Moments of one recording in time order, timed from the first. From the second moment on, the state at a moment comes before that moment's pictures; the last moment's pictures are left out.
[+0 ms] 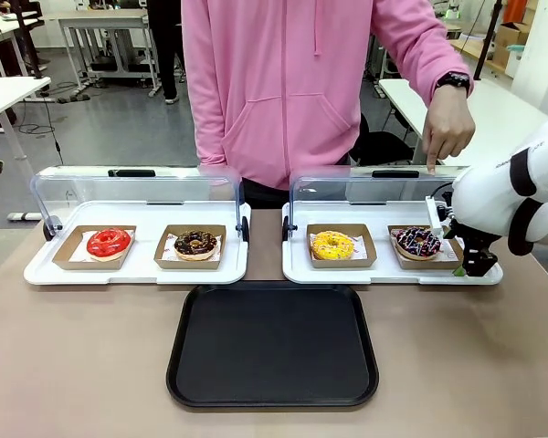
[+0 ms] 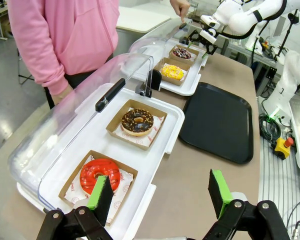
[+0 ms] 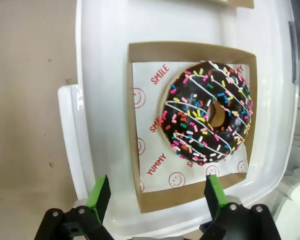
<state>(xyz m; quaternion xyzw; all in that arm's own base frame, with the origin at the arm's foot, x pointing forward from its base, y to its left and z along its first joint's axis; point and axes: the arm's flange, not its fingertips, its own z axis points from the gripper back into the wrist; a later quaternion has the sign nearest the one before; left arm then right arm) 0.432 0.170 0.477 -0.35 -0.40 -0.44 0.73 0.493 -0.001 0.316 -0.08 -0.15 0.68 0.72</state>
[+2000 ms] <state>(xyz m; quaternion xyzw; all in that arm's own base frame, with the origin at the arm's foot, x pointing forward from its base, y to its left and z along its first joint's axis) 0.432 0.170 0.477 -0.35 -0.40 -0.44 0.73 0.502 0.000 0.319 -0.05 -0.10 0.70 0.70</state>
